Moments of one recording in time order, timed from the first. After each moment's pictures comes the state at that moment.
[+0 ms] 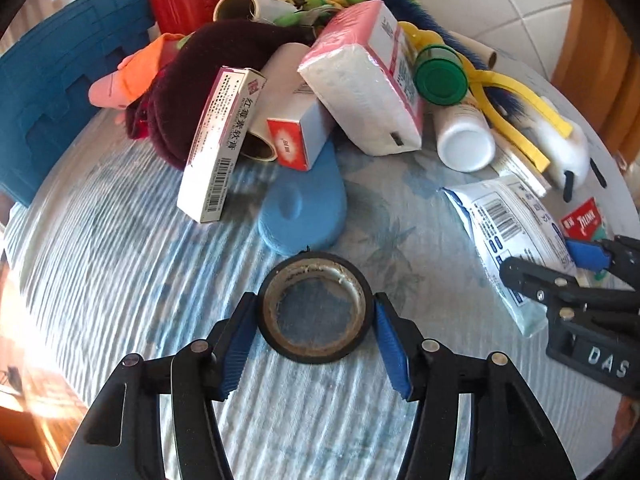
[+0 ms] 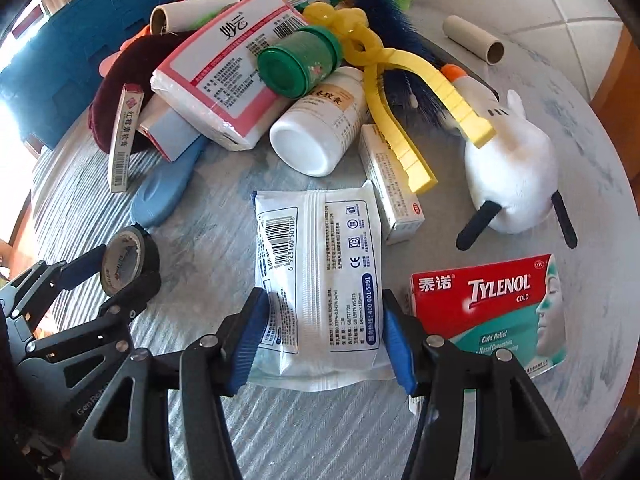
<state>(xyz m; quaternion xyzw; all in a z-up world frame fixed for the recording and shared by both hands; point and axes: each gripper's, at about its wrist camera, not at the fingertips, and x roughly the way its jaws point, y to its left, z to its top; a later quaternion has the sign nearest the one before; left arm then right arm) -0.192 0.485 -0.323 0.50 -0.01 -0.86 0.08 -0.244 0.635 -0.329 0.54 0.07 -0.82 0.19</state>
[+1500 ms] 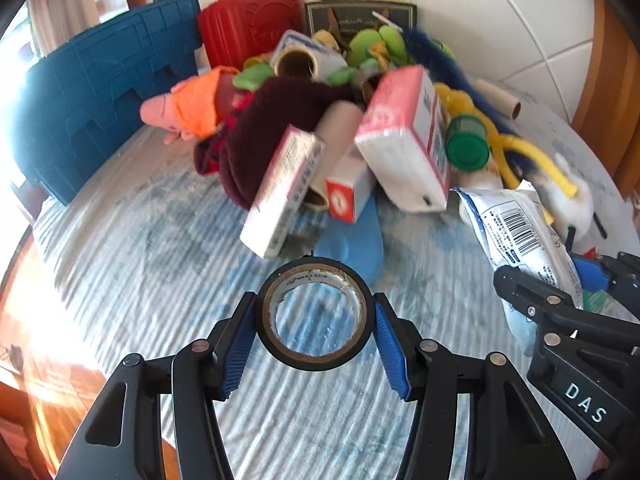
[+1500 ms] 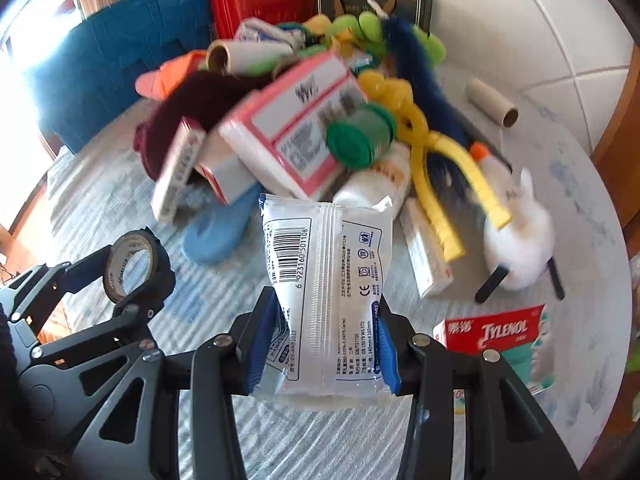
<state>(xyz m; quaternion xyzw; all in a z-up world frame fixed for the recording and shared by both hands) -0.183 0.468 -0.275 0.45 0.01 -0.88 0.13 -0.223 0.595 -0.283 0.47 0.09 -0.85 0.21</state>
